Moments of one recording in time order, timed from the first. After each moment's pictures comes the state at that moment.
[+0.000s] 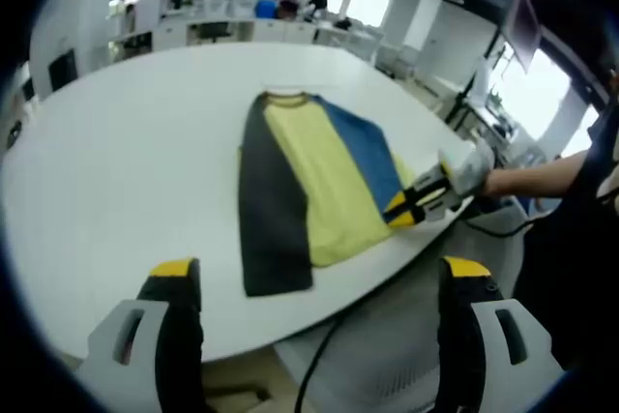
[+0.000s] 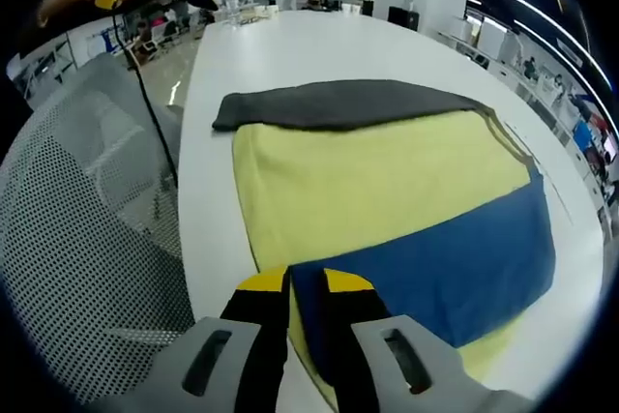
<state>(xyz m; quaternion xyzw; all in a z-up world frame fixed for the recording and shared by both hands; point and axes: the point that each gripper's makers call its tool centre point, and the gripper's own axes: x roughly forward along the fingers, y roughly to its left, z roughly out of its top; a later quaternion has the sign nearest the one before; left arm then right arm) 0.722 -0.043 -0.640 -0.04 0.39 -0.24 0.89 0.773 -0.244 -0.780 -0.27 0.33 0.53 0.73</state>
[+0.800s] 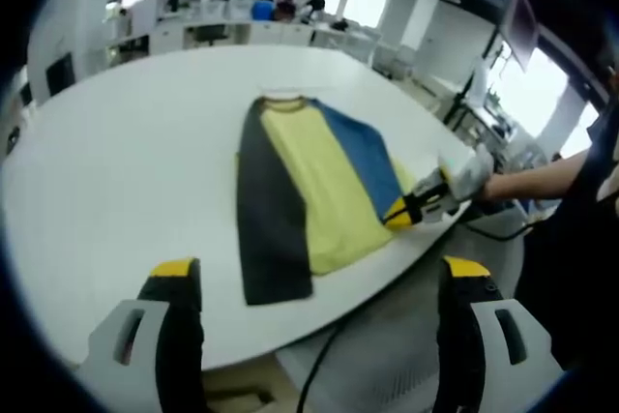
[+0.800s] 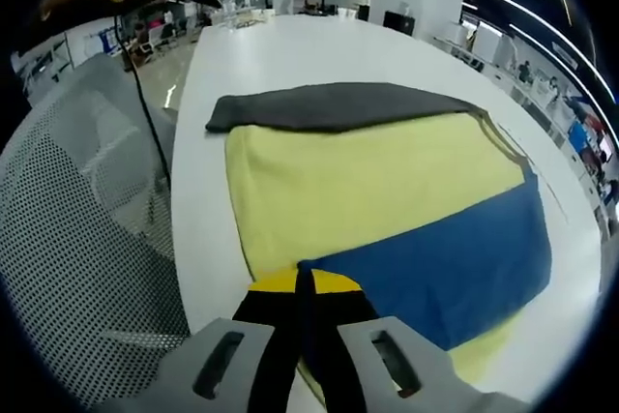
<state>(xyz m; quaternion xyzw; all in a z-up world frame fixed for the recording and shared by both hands) 0.727 -0.056 -0.627 -0.03 0.39 -0.25 0.89 0.779 -0.246 -0.781 -0.26 0.33 0.53 0.74</state>
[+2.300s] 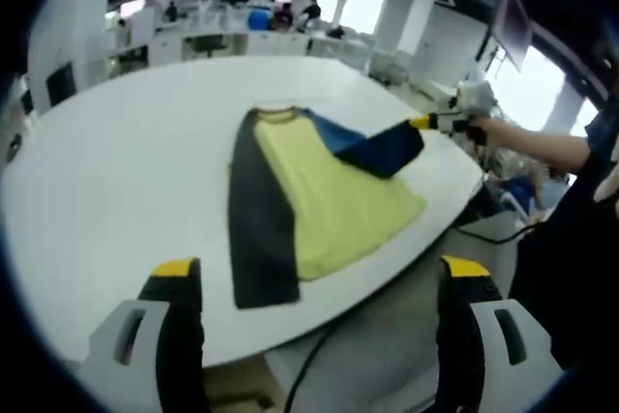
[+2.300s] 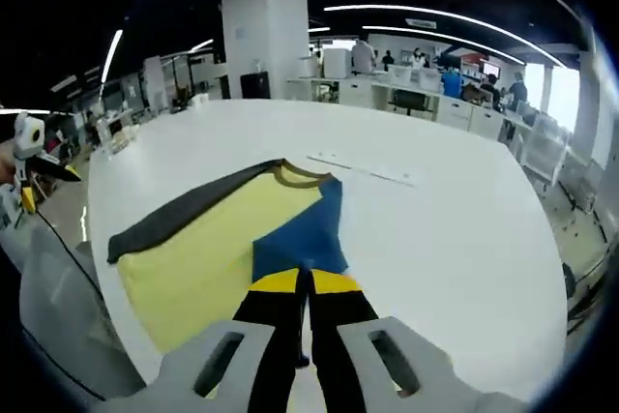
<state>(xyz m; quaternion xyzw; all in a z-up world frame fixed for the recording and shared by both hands) 0.720 -0.066 -0.617 -0.03 0.37 -0.25 0.90 0.930 -0.430 -0.643 -0.09 0.26 0.30 0.91</state>
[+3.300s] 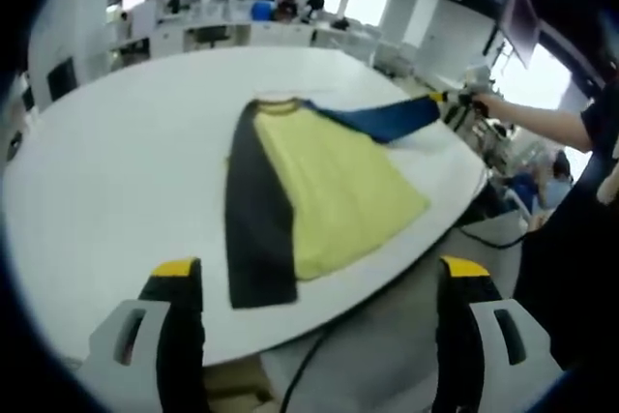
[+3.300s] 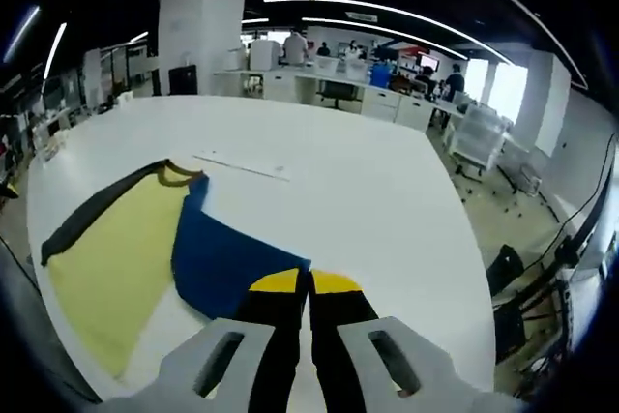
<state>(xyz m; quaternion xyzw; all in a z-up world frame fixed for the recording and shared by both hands) 0.730 -0.075 -0.625 -0.02 0.39 -0.24 0.89 1.012 -0.594 -0.635 -0.12 0.28 0.15 0.94</state>
